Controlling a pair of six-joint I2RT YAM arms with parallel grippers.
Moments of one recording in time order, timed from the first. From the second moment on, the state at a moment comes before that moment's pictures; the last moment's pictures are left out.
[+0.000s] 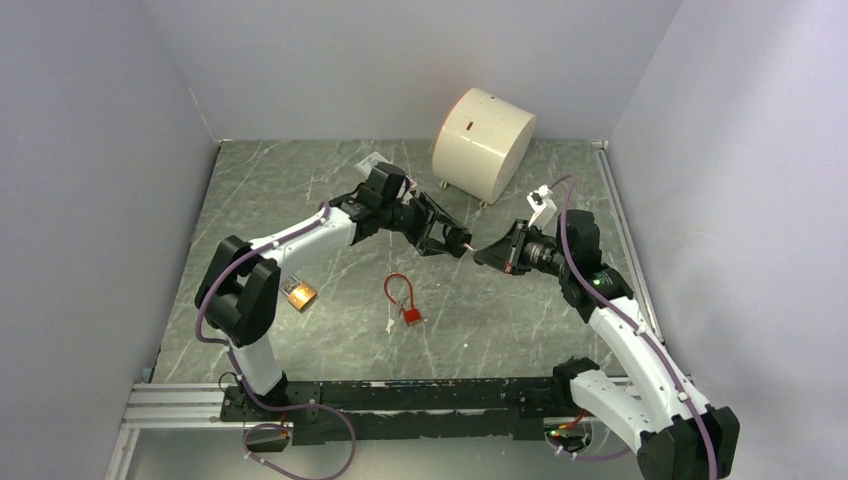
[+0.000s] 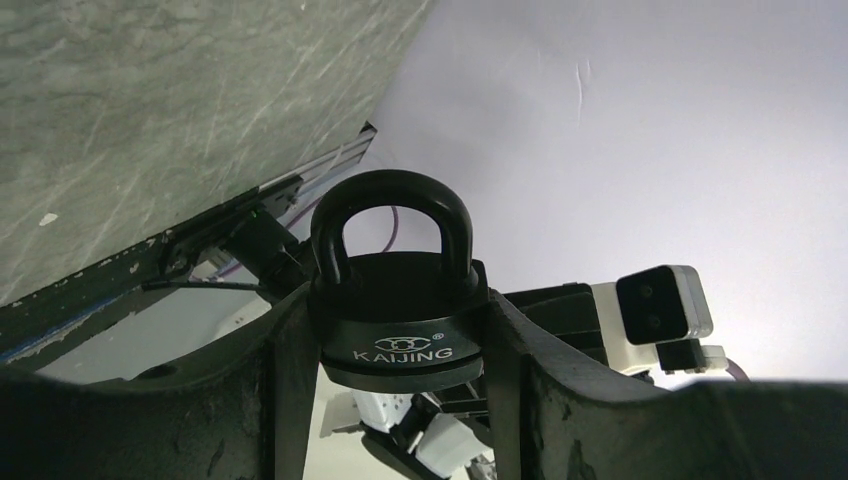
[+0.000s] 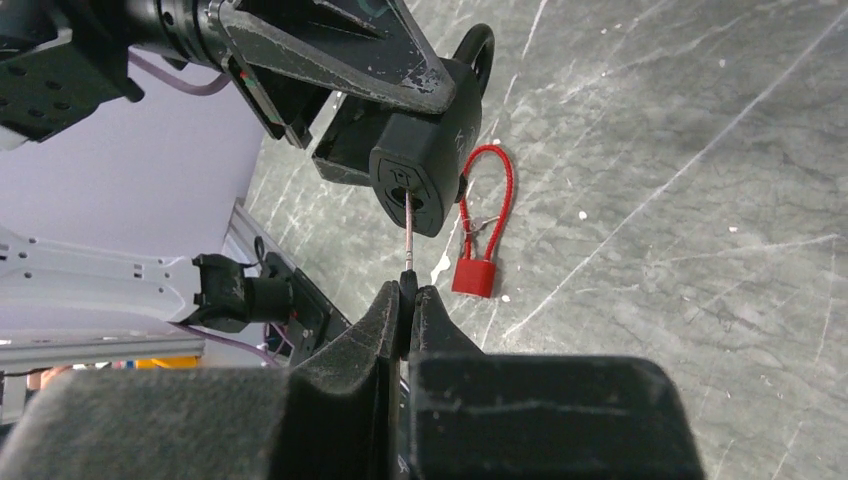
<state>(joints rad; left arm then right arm) -0.63 1.75 1.30 -0.20 0.70 -1.59 0.27 0.87 0.71 -0.27 -0.59 0.59</state>
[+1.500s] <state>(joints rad) -0.66 1.75 1.16 -0.12 0.51 -1.74 0.40 1.13 0.92 -0.54 -0.38 0.65</state>
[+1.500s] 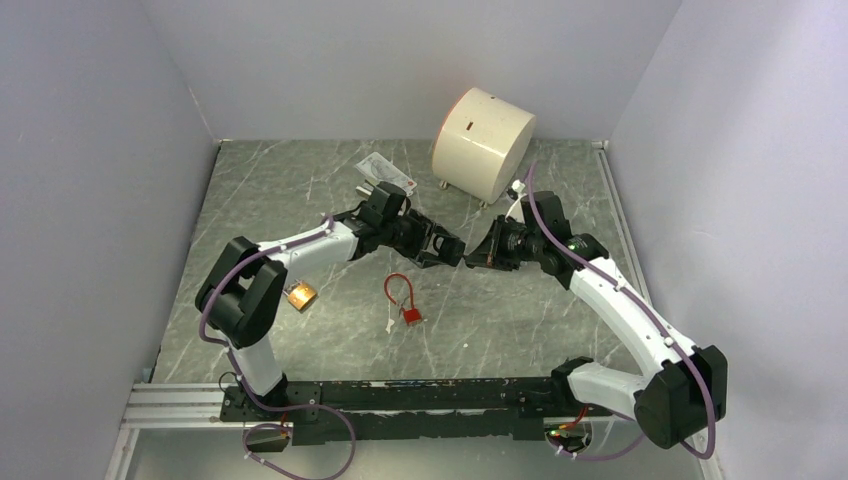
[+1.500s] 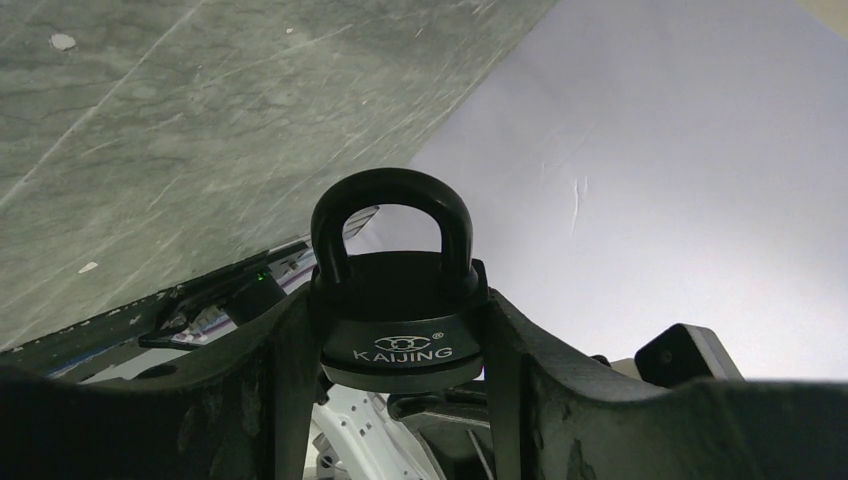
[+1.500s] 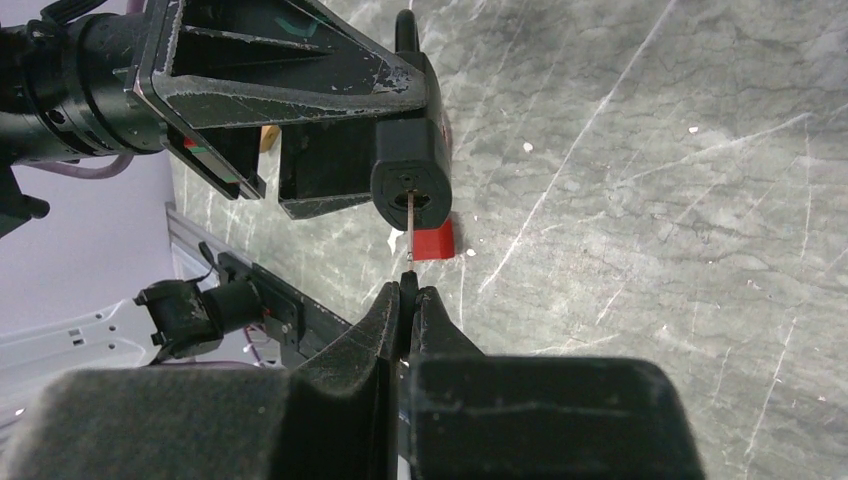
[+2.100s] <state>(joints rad) -0.65 1.74 1.16 -0.12 0.47 -1.69 0.35 1.22 0.94 -0.52 -0.50 0.69</state>
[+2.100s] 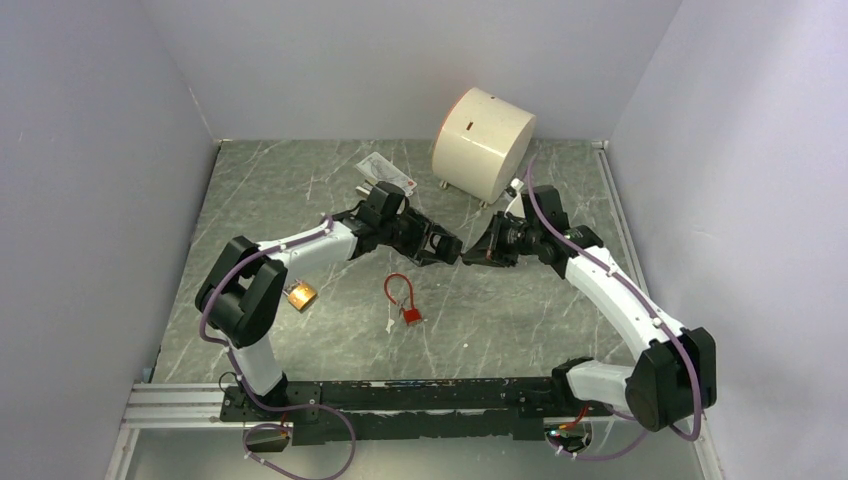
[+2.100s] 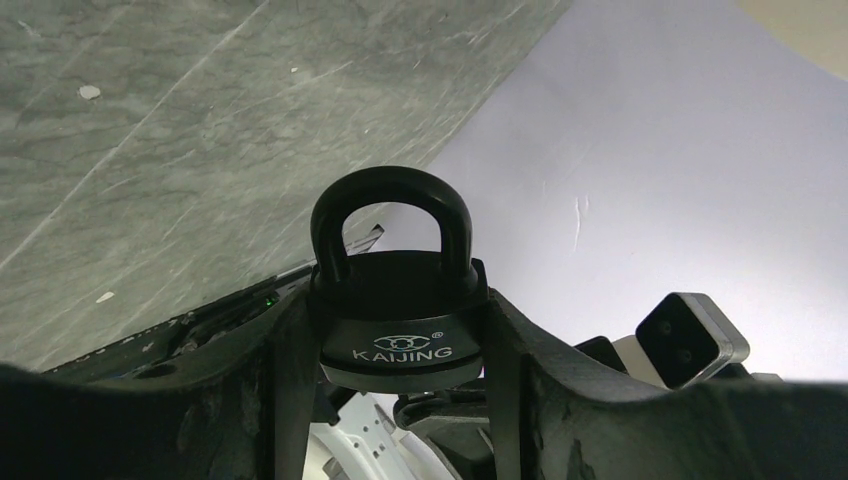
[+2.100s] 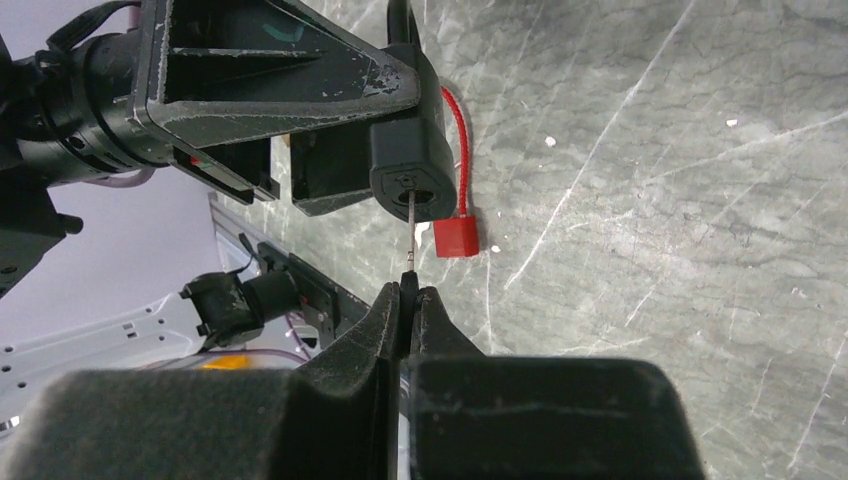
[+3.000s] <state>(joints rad) -0.65 1.75 1.09 0.03 0.51 -1.76 0.32 1.20 0.92 -0.48 -0.55 0.59</state>
